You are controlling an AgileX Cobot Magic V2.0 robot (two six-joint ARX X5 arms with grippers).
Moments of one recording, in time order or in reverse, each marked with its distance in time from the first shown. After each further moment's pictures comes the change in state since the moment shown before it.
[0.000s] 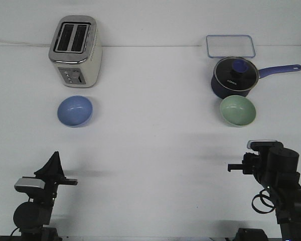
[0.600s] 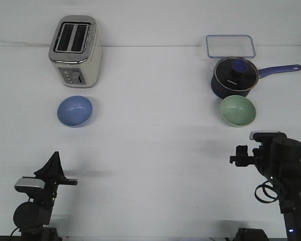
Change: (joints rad) left arm 0.000 0.000 0.000 0.000 0.000 0.000; right arm -0.006 0.124 0.150 -0.035 0.002 0.003
